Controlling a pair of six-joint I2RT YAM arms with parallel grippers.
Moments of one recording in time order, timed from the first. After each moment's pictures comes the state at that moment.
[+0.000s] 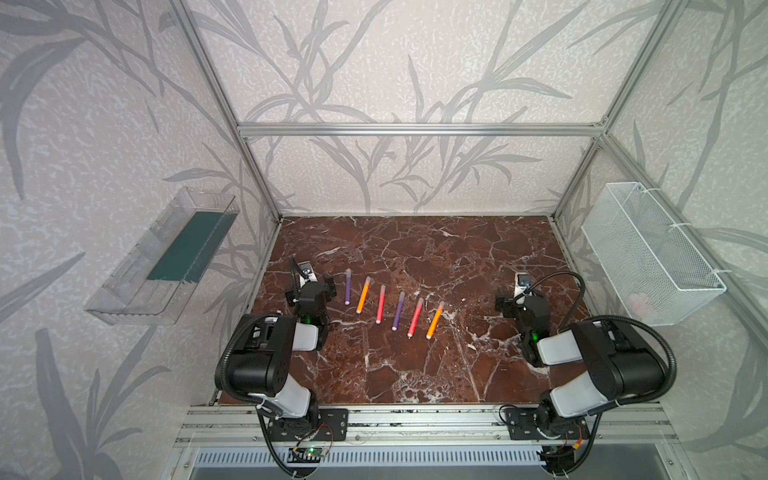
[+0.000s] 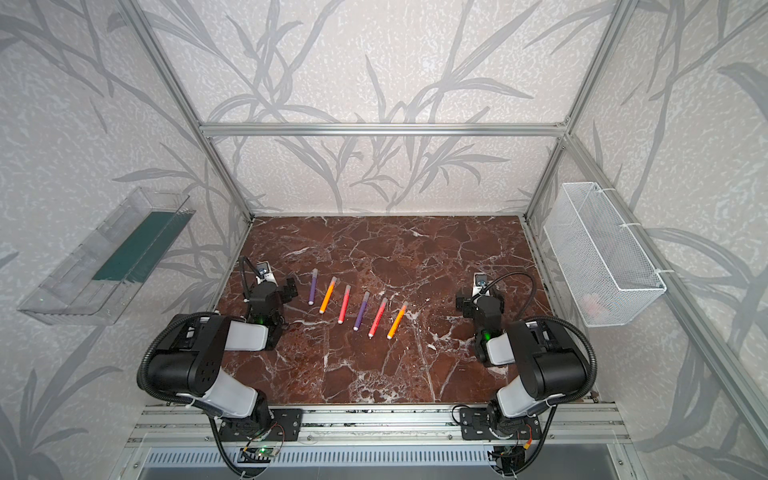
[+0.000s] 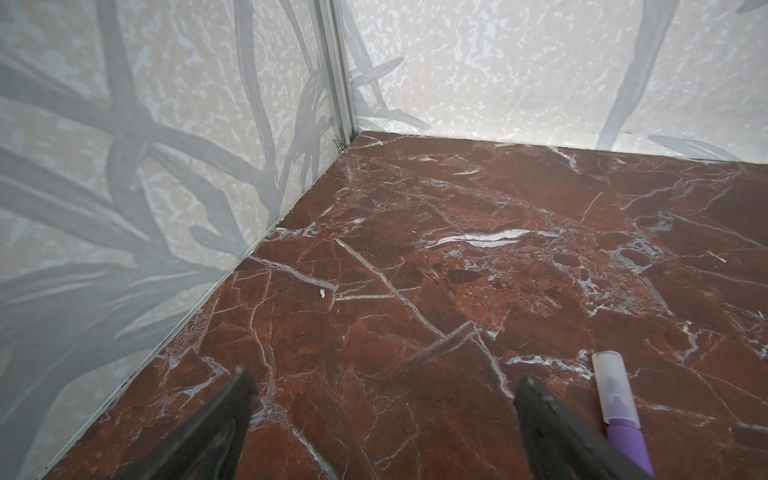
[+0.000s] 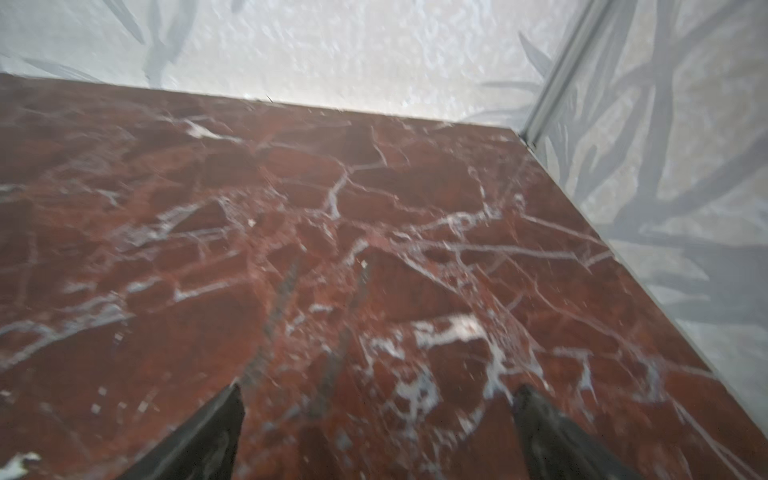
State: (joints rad) left arm -0.04 1.57 0.36 0.90 -0.45 -0.05; right arm 0.12 1.59 0.23 0.96 0.23 -0.04
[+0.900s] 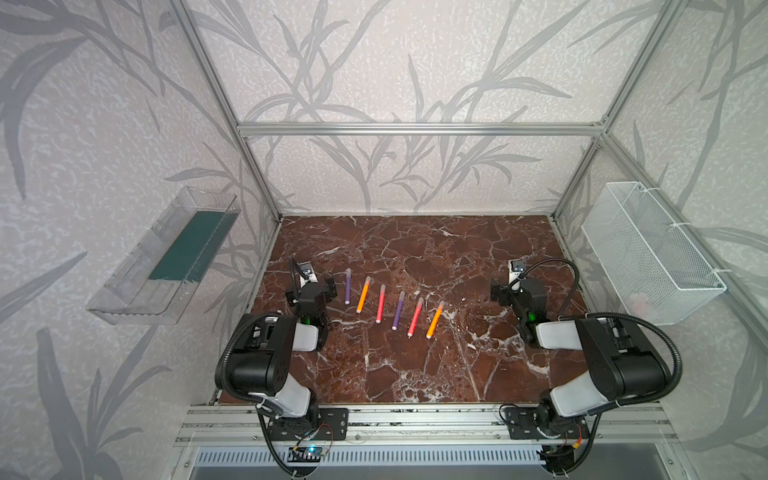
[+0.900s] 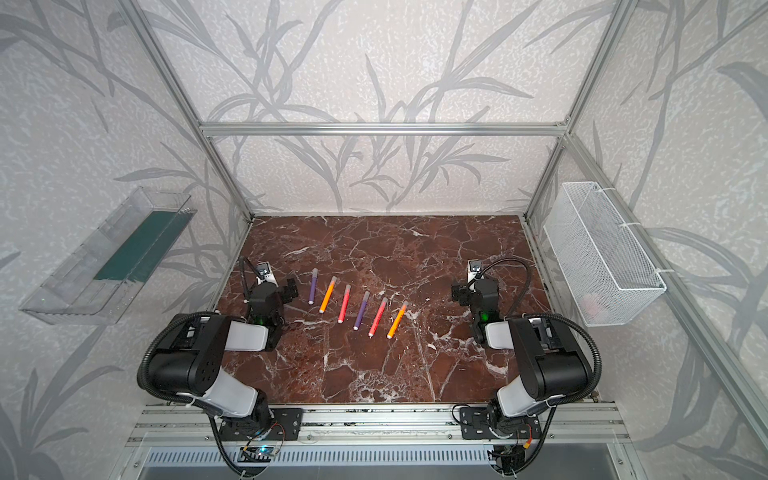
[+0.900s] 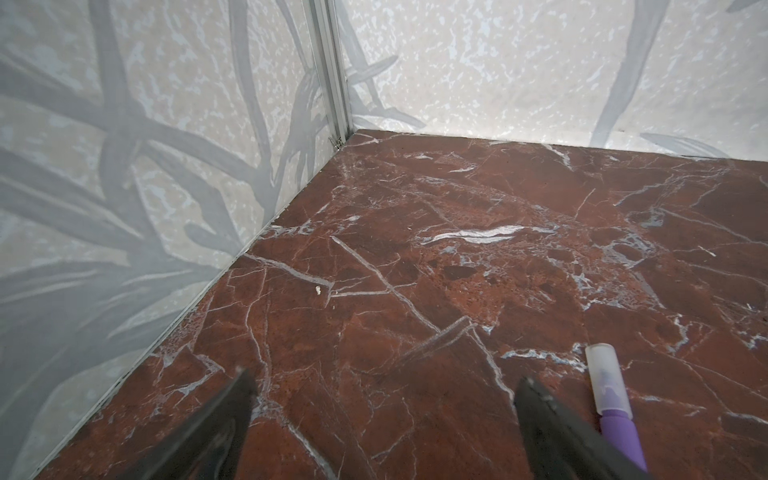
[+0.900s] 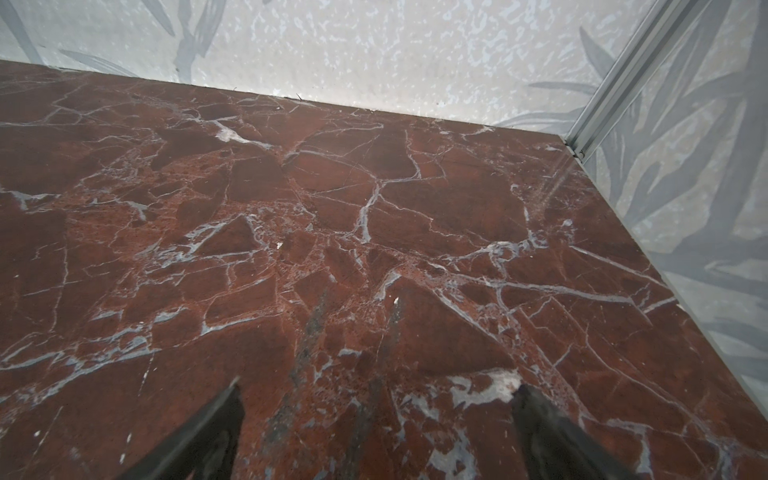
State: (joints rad) left arm -0.04 1.58 0.35 0.92 -0.44 -0.05; right arm 0.13 1.55 0.38 0.78 0.15 -0.06
